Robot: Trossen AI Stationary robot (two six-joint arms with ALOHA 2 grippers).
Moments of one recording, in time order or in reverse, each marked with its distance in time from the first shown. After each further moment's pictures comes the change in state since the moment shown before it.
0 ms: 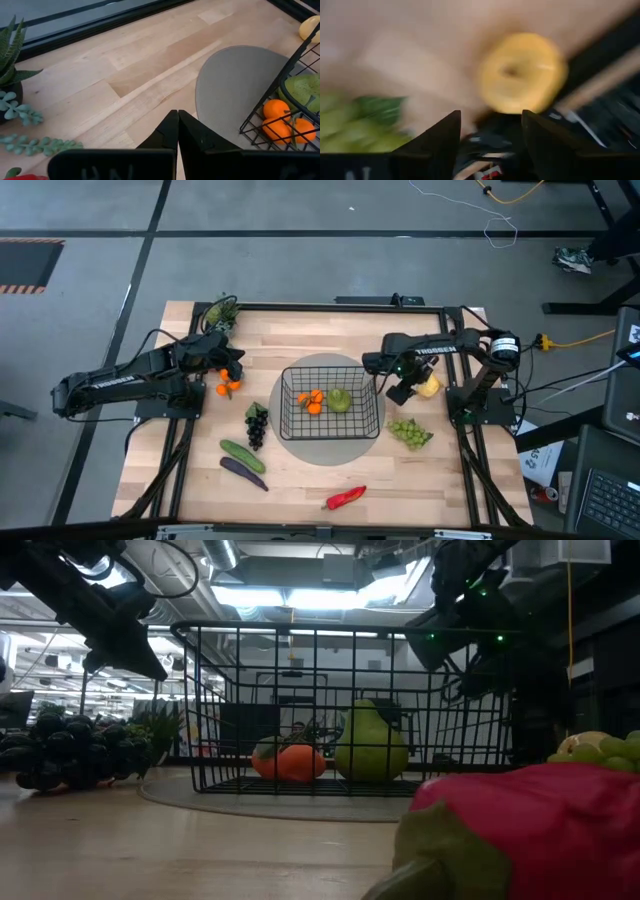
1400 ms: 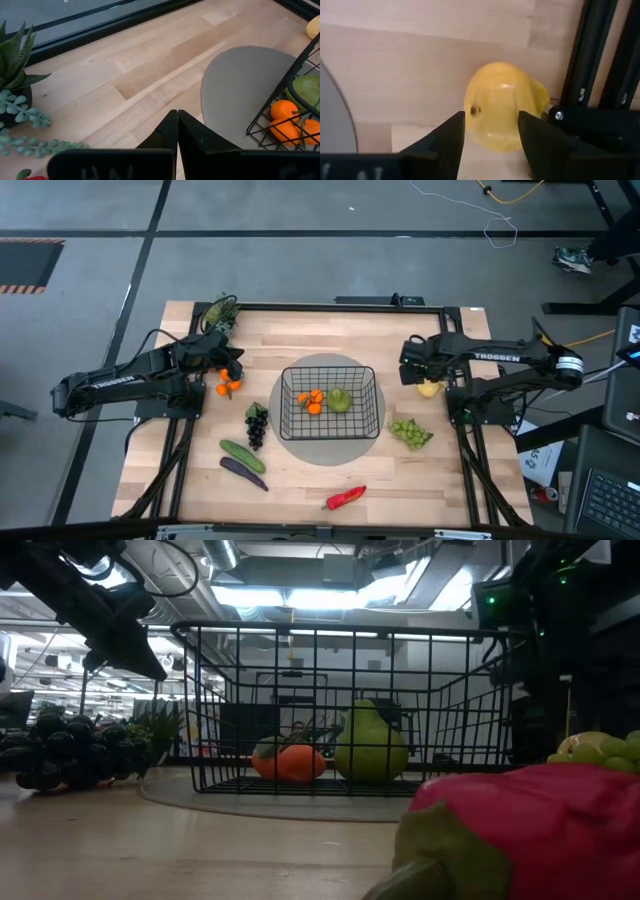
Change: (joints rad) left arm 0.000 0.001 0.000 -0.001 -0.026 0.024; right arm -0.109 -0.525 -0.365 0.335 0.083 0.531
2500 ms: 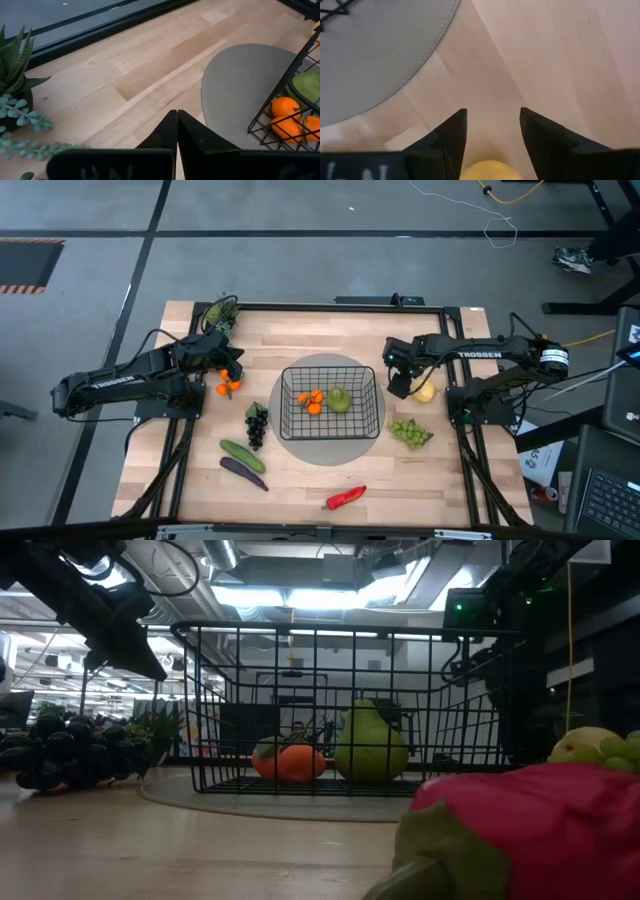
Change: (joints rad) left arm 0.000 0.000 0.000 0.000 0.000 0.025; right arm 0.001 0.138 0.009 0.353 -0.017 -0.967
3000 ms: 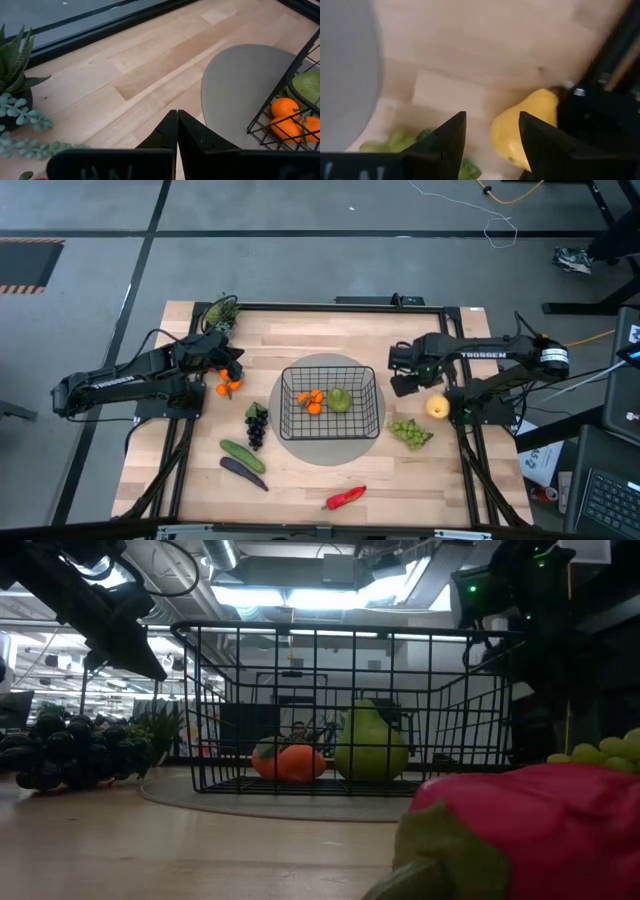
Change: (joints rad) left arm 0.000 0.000 0.000 0.000 0.000 -0.006; right arm 0.116 -0.001 0.133 -0.443 -0.117 0.883
